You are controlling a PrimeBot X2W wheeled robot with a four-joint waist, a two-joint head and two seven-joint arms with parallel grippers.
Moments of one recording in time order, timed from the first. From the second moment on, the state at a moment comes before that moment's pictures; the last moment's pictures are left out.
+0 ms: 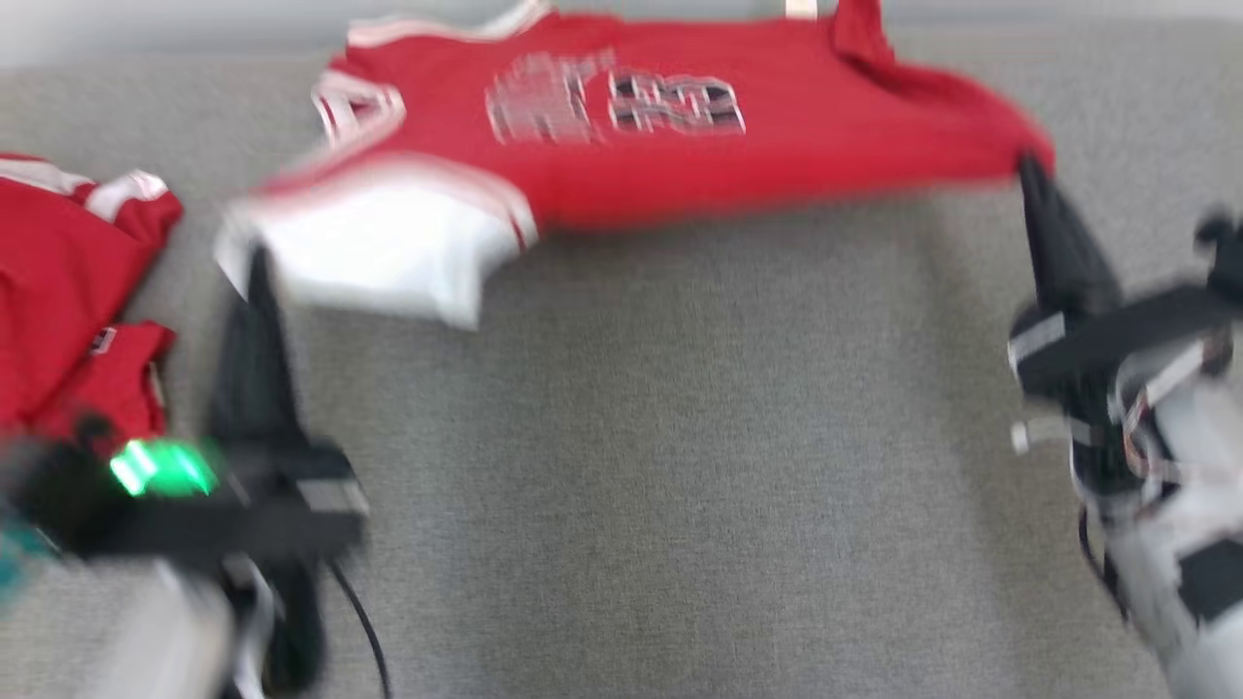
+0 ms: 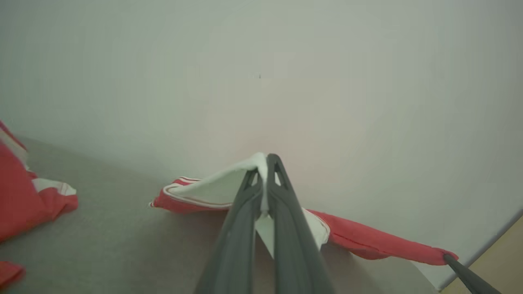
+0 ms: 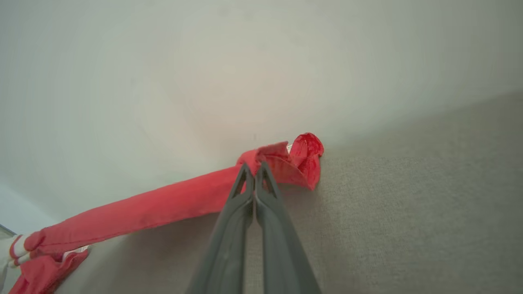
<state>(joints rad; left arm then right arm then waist) -0.43 0.34 -0.27 -0.11 -0.86 0.12 -0.26 -0.72 -0.39 0.35 0.46 0.94 0.13 -0.14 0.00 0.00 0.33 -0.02</state>
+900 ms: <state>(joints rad) 0.21 0.20 -0.34 -0.05 -0.85 0.10 -0.26 0.13 -0.25 -0.06 0.23 0.77 0.13 0.07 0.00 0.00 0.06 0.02</state>
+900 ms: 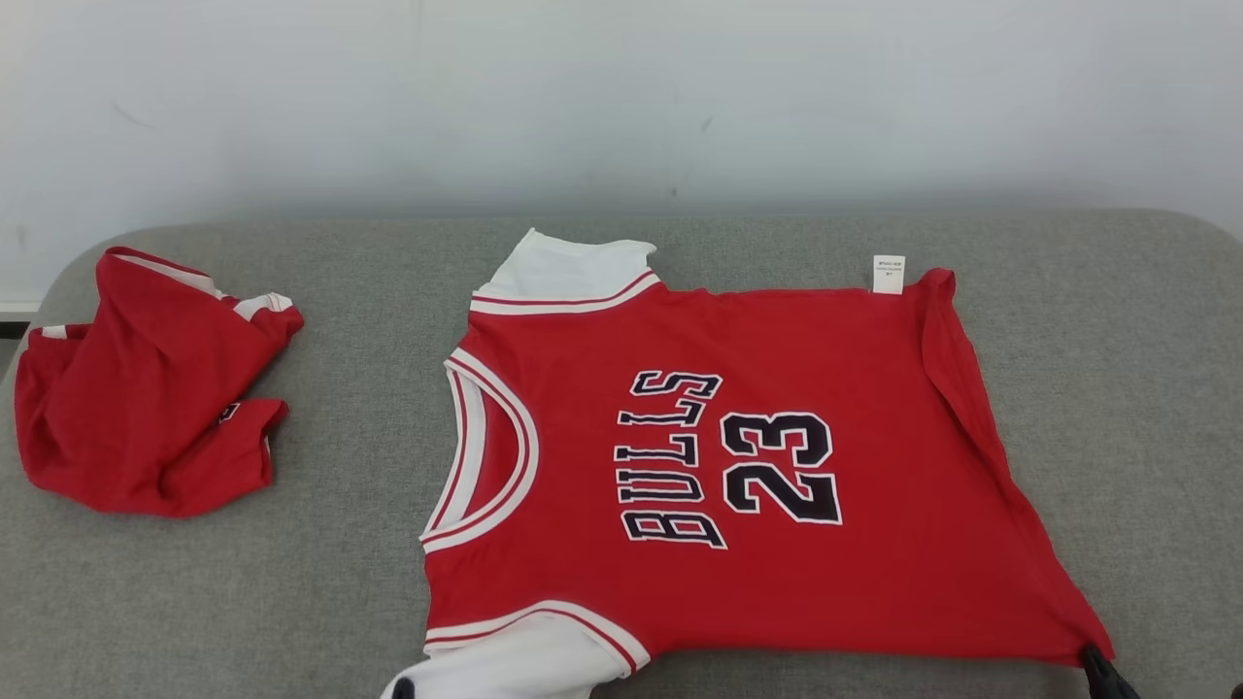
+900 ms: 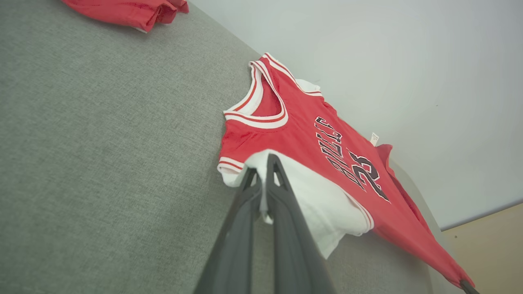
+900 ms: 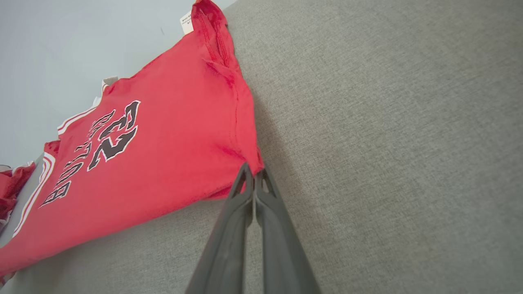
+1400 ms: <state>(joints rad) 0.01 0.26 -0.38 0.00 -0.79 0.03 -0.19 0.03 -0.15 -0.11 0.11 0.69 0.13 0.25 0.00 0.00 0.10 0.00</state>
